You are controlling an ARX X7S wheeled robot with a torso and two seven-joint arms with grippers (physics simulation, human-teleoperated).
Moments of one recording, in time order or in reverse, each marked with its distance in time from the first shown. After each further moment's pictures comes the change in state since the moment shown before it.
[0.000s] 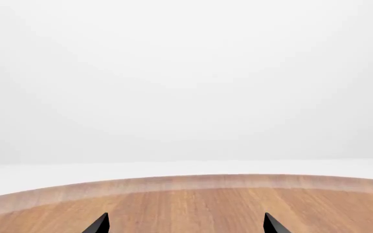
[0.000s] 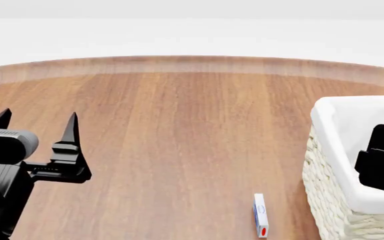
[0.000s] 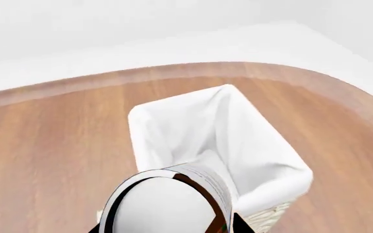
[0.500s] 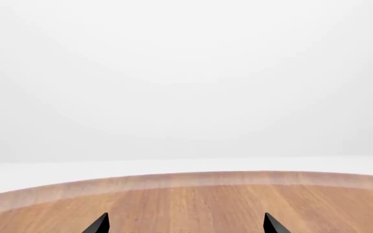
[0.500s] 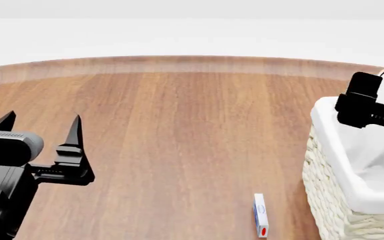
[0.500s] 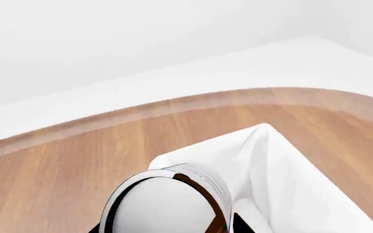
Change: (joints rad) left arm 0.001 -0.001 0.018 -0.020 0.003 0.018 -0.002; right arm 0.188 -0.200 -0.212 0.344 -0.626 -0.152 -0.552
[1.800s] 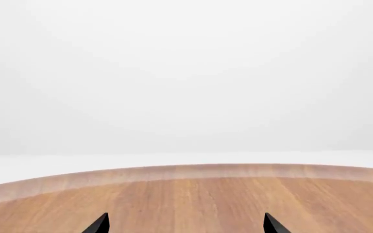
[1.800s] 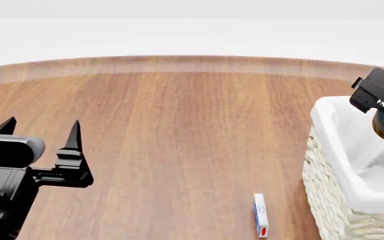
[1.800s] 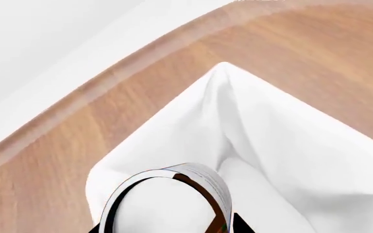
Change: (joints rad) left arm 0.005 -0.013 0.014 -0.066 -0.004 0.050 -0.001; right arm 0.451 -0.315 -0.124 1.174 -0.395 -0.277 -0.332
